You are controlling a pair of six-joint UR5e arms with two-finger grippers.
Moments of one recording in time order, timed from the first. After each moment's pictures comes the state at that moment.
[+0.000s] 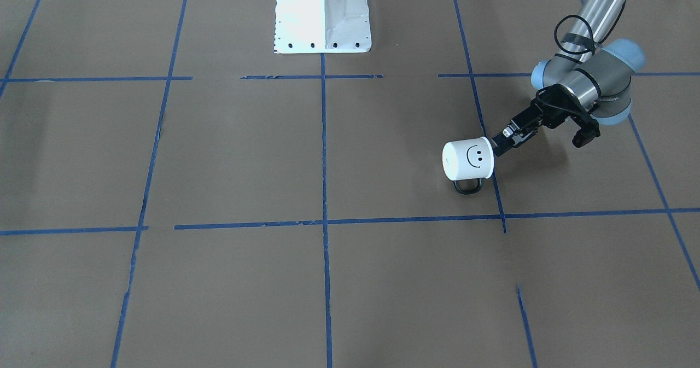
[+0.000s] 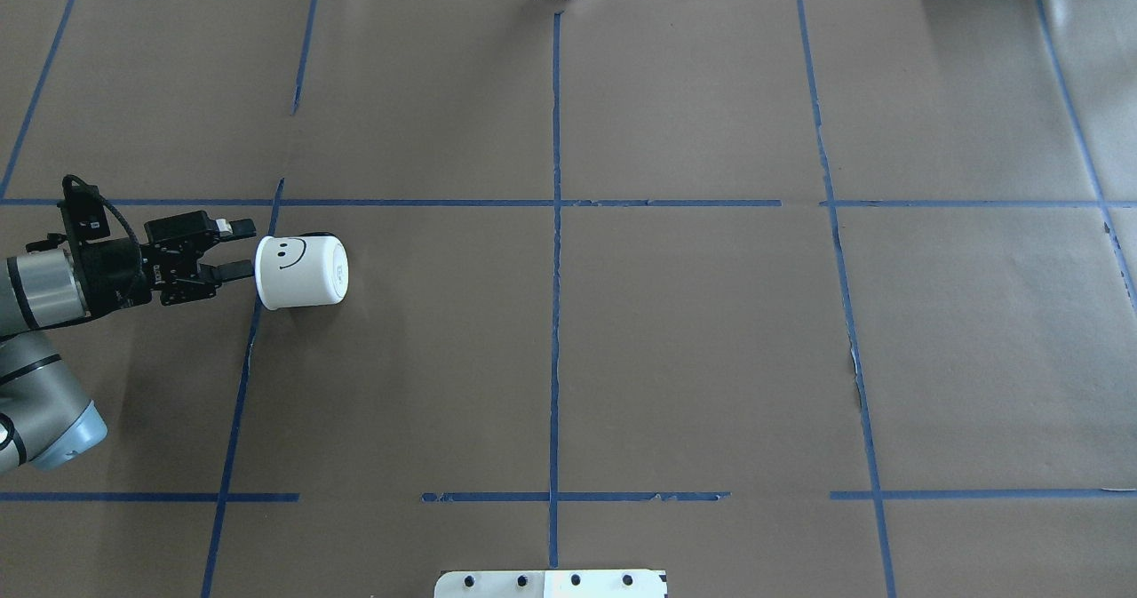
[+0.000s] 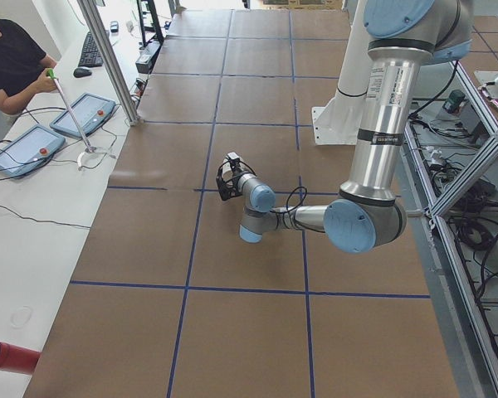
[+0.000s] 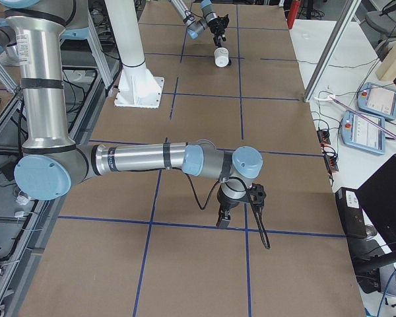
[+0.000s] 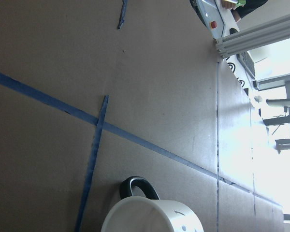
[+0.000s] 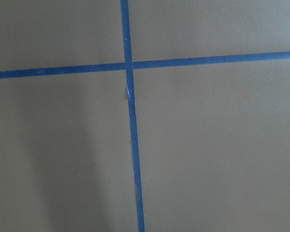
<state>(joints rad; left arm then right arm) -0.71 -1.74 -1.21 -3.61 -1.81 -1.95 1.53 -1.53 1.64 -1.83 2.27 0.01</state>
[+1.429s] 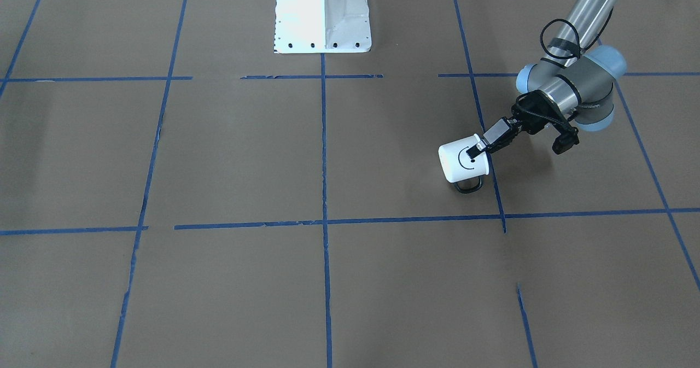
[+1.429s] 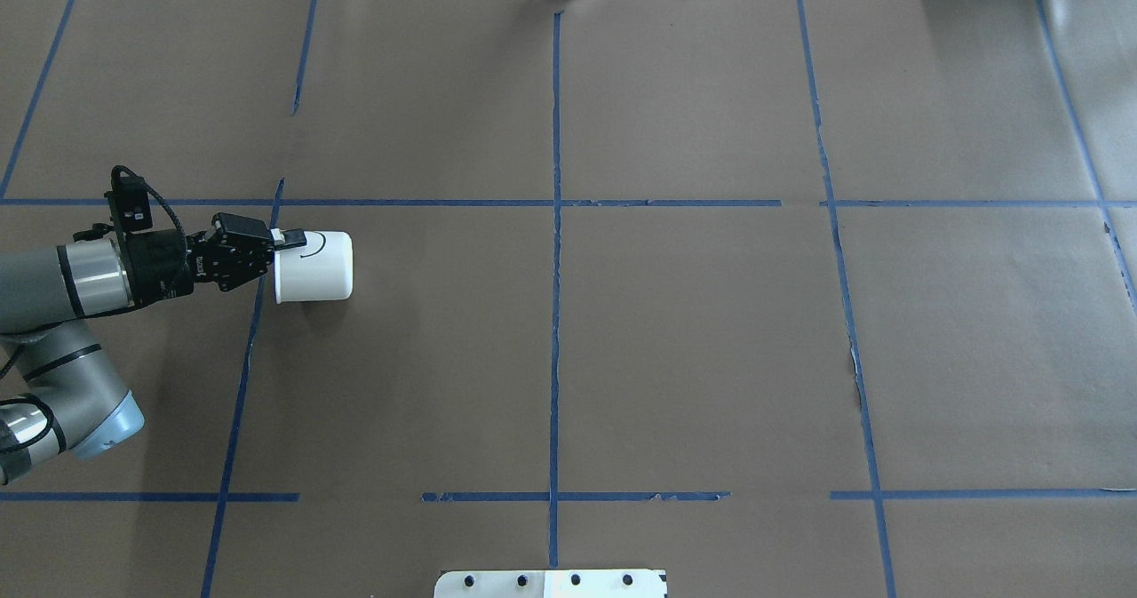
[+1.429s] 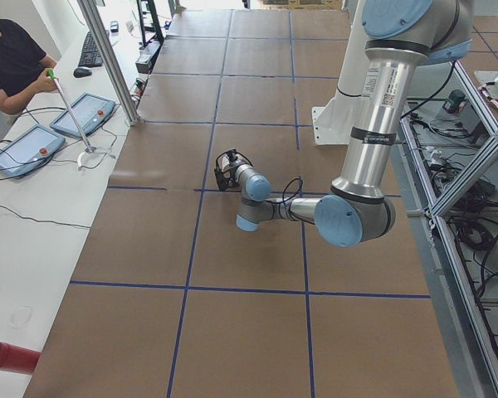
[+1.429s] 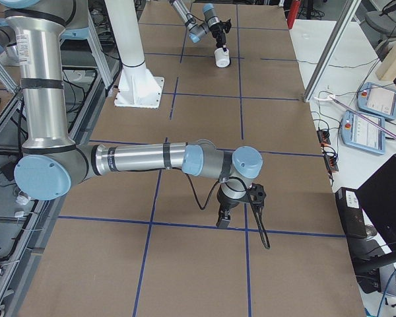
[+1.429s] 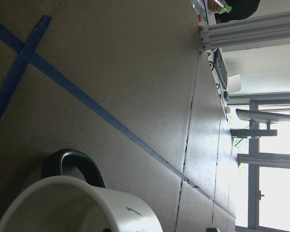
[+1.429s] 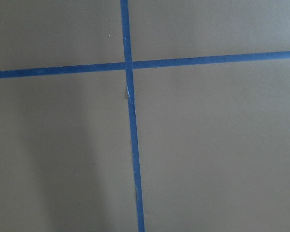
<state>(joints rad) -0.70 -1.80 -1.21 -3.54 -1.82 -1.95 1.53 -1.53 1.64 -1.83 2.27 0.01</state>
